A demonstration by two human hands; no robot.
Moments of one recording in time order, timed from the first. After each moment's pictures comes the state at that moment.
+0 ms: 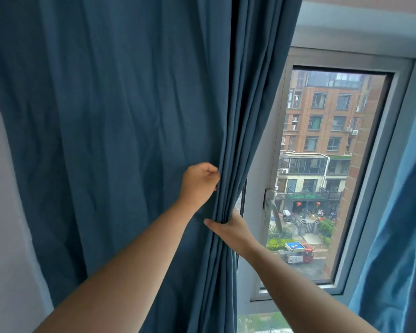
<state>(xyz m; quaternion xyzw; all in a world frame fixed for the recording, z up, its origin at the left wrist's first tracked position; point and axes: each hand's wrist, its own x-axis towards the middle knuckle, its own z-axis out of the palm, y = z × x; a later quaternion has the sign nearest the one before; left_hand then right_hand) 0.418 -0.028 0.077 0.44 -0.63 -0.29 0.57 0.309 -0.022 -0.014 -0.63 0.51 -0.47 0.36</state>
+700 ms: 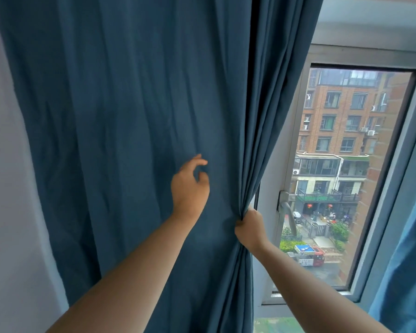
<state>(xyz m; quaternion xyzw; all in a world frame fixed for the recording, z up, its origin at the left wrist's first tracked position) 0.453 -0.026 0.063 0.45 -0.59 -0.10 0.66 0.309 -0.044 -0.014 -0.64 0.61 -0.44 0.17</state>
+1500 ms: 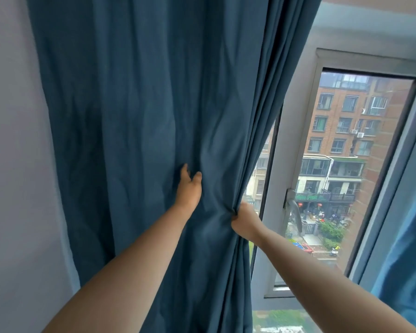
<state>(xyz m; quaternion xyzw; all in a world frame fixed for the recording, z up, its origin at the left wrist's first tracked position) 0.508 -0.059 0.042 0.46 -0.53 -0.38 0.60 0.362 -0.028 0.008 -0.70 0.58 -0.36 0.22</state>
